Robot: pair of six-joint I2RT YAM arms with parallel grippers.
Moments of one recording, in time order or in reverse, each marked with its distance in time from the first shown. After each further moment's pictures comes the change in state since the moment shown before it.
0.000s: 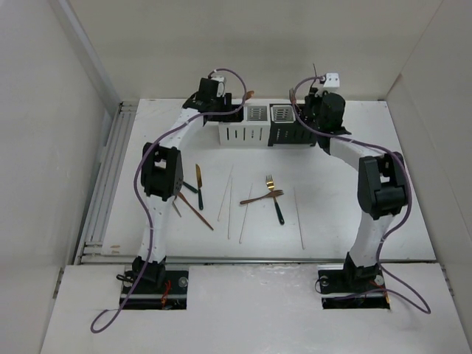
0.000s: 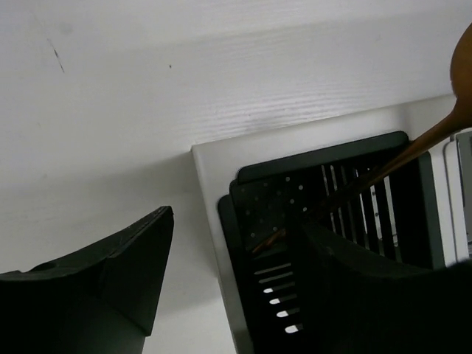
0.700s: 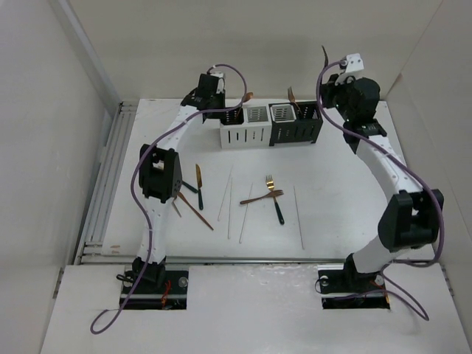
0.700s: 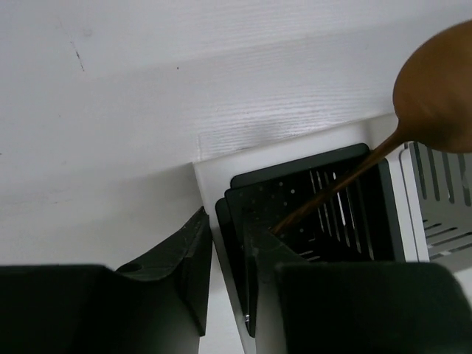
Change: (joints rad) left arm -0.006 -0.047 0.005 -0.067 -0.017 -0.014; right arm -0.048 -0.380 0.008 -0.396 -0.241 -0.111
